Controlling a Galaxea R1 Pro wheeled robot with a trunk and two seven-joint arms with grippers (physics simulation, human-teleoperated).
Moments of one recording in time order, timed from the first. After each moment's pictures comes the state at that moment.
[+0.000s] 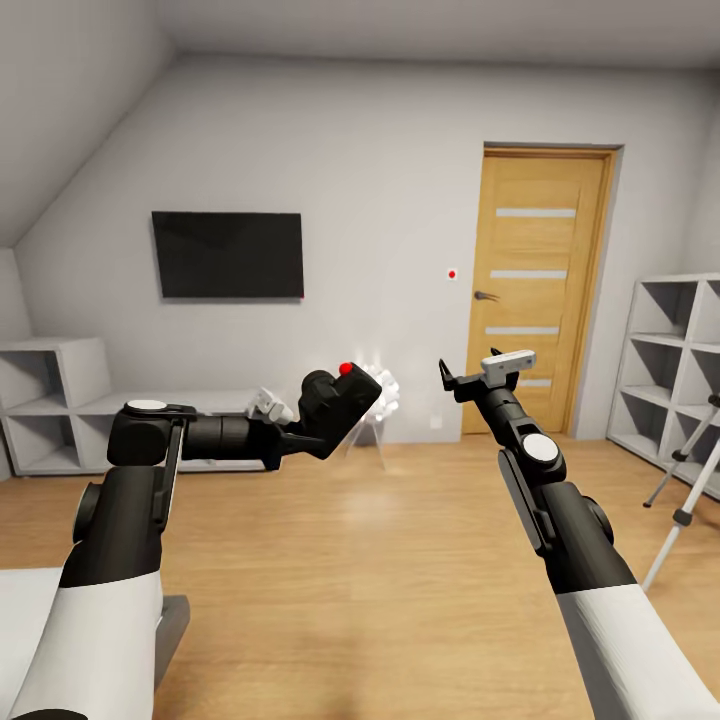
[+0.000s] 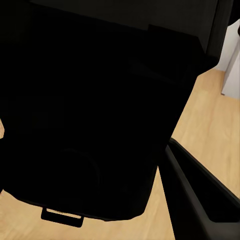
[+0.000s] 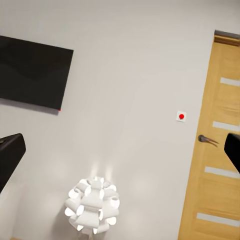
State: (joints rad) left arm -0.75 -0.03 0.09 -1.60 -0.58 0.99 -1.56; right arm -0.71 -0.05 0.11 -1.36 0.08 0.13 0.06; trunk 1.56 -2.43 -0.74
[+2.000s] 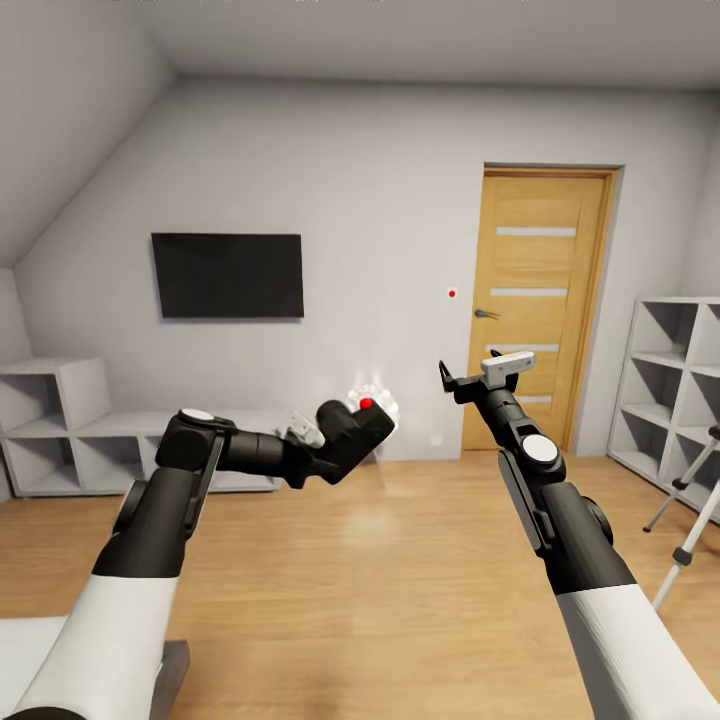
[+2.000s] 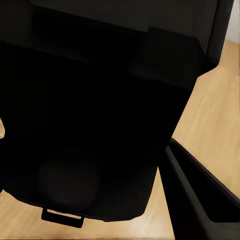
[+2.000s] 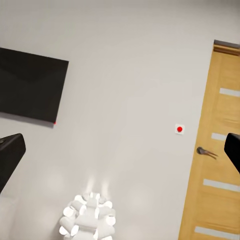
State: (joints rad) left arm -0.75 -0.02 -0.06 -1.46 -0.58 0.99 -1.41; right arm -0.71 -0.05 0.10 -1.35 0.08 0.13 0.06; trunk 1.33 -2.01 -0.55
